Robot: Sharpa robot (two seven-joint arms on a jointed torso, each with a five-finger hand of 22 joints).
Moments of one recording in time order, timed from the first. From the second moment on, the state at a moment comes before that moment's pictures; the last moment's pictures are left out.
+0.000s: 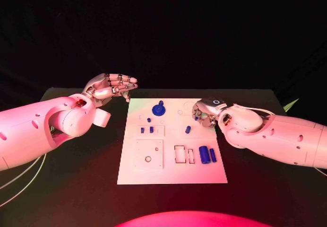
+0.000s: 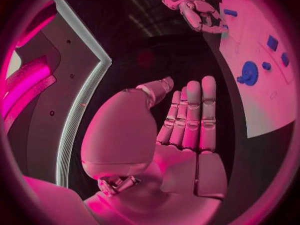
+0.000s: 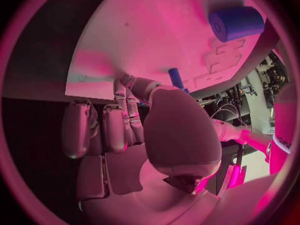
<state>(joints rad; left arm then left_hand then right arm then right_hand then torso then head) 1.24 -0.90 -0.03 1.46 -0.17 -0.12 0.34 1.39 -0.21 0.61 0.03 0.05 0.81 0.21 0.30 0.37 0.90 0.15 0.38 0.21 1.00 0.06 1.04 0.56 0.17 0.94 0.15 0.97 0.64 1.21 -0.77 -0.17 1.43 -1.74 -0.35 -0.27 1.36 -0.17 0.68 -0.03 0.05 1.06 0.11 0.37 0.34 1.23 0.06 0.19 0.14 1.46 -0.03 1.33 1.28 0.07 1.47 0.08 1.26 1.31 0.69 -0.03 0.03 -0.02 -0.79</state>
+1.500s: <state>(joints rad) 1.24 -0.91 -0.03 1.44 -0.17 -0.13 0.34 1.39 -0.21 0.60 0.03 0.05 0.80 0.21 0.30 0.37 0.88 0.15 0.38 0.21 1.00 0.07 1.04 0.56 0.17 0.94 0.15 0.97 0.64 1.27 -0.86 -0.15 1.74 -1.64 -0.42 -0.29 1.36 -0.17 0.68 -0.03 0.05 1.06 0.11 0.37 0.35 1.25 0.05 0.18 0.14 1.47 -0.03 1.33 1.28 0.07 1.47 0.08 1.26 1.31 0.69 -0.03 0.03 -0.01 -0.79</state>
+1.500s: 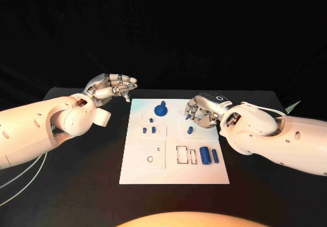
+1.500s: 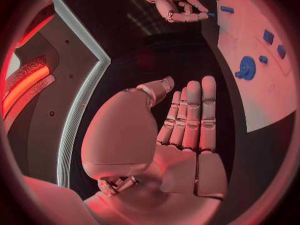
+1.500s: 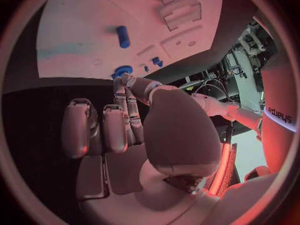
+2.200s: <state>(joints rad) 1.24 -0.89 -0.03 1.44 -0.17 -0.13 0.34 1.39 -0.21 0.60 0.03 0.05 0.80 0.21 0.30 0.37 0.88 0.15 0.38 0.21 1.00 0.07 1.04 0.56 0.17 0.94 0.15 0.97 0.64 1.22 -0.70 -0.17 1.72 -1.67 -0.37 -0.29 1.36 -0.17 0.68 -0.03 0.05 1.06 0.11 0.37 0.35 1.25 0.05 0.18 0.14 1.47 -0.03 1.33 1.28 0.07 1.47 0.08 1.26 1.31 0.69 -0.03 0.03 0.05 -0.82</state>
